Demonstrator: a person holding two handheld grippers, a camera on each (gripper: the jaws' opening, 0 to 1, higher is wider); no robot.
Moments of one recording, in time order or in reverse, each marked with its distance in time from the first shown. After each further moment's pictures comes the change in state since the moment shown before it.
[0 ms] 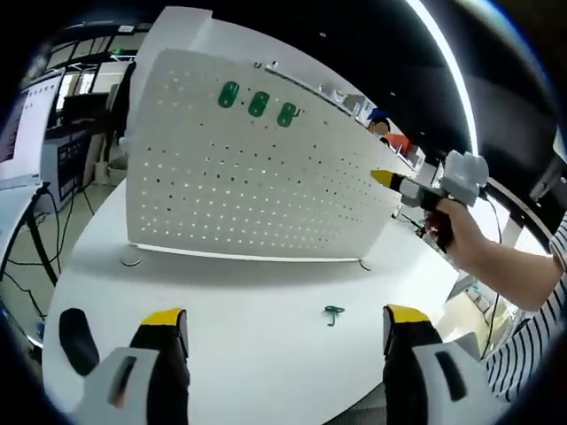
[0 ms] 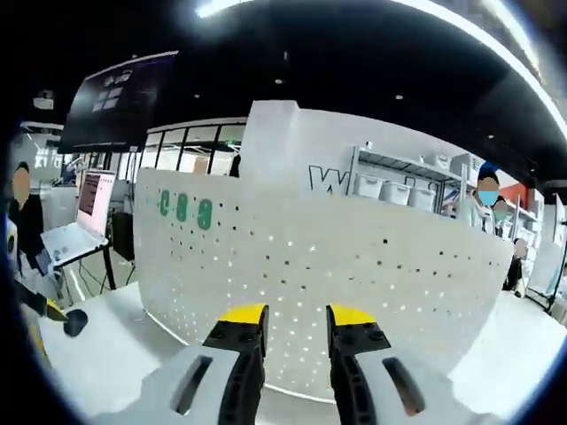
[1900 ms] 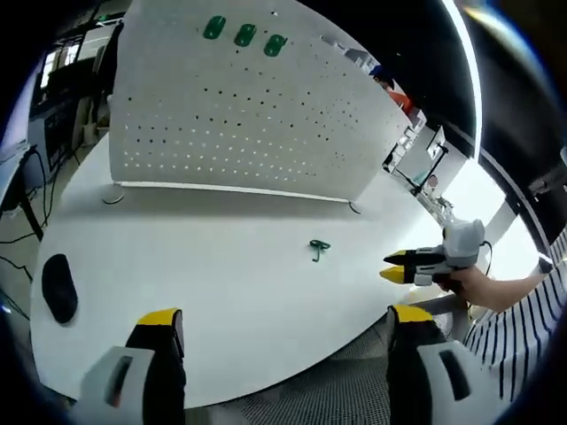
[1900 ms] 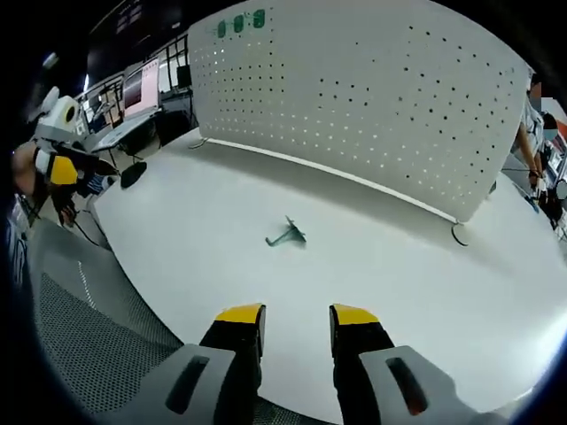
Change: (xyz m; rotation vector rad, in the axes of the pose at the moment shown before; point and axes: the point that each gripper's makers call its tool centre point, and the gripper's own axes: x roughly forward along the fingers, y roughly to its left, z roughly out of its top) left arm -0.009 -0.023 -0.080 -0.013 0.305 -0.032; right arm -0.153 0.034 -0.238 0.042 0.637 0.280
